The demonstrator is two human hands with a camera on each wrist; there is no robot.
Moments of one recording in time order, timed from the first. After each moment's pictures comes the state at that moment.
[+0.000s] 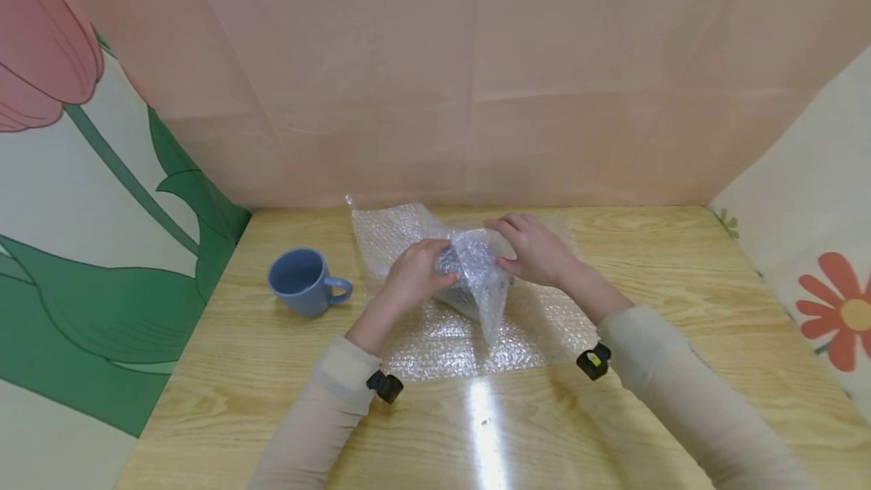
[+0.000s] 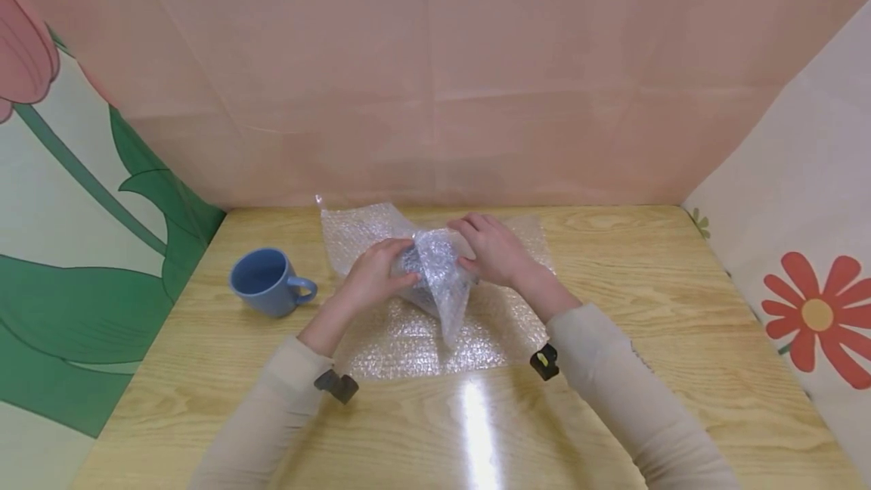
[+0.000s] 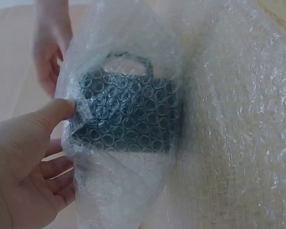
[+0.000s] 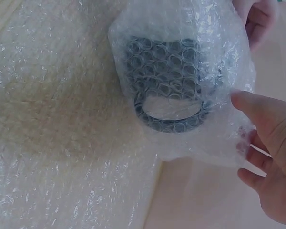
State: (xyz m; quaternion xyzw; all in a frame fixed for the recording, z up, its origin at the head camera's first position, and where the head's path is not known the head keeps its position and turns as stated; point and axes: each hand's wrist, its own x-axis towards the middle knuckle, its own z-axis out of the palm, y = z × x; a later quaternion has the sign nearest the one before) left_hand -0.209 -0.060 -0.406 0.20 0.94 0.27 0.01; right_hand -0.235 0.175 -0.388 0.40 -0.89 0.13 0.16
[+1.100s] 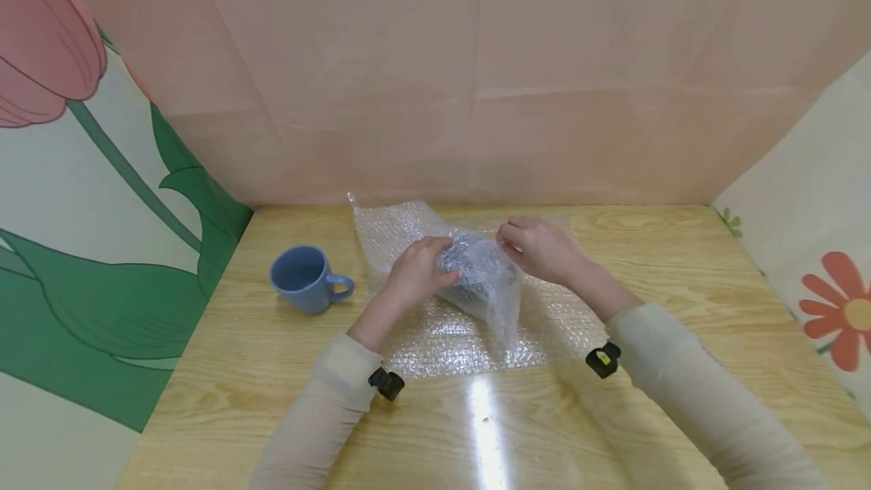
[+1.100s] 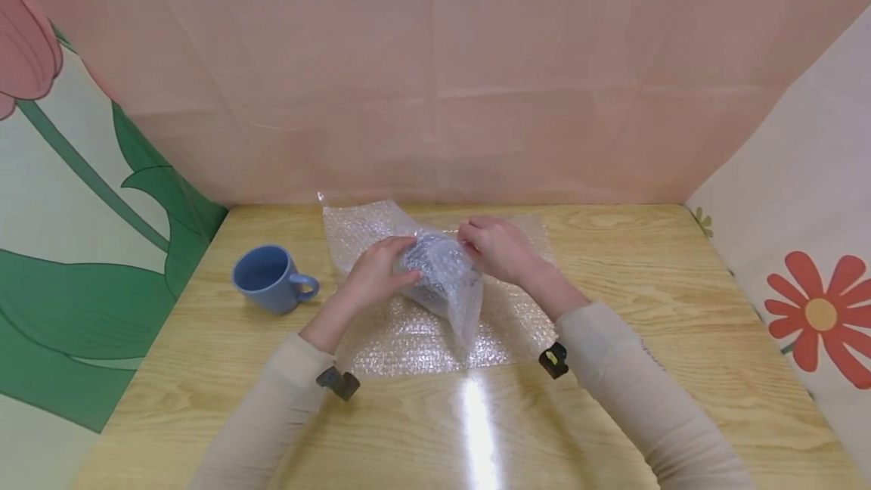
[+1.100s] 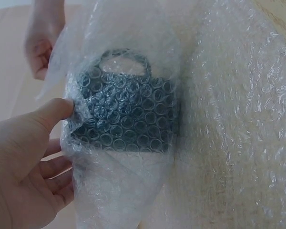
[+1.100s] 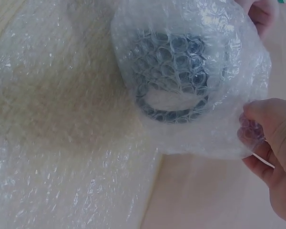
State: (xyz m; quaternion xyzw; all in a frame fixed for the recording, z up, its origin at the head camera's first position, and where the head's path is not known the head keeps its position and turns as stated) left_hand -0.209 -0.060 -0.407 0.20 0.94 0.28 0.00; right_hand -0.233 0.178 -0.386 0.42 -0.88 0.13 0.20
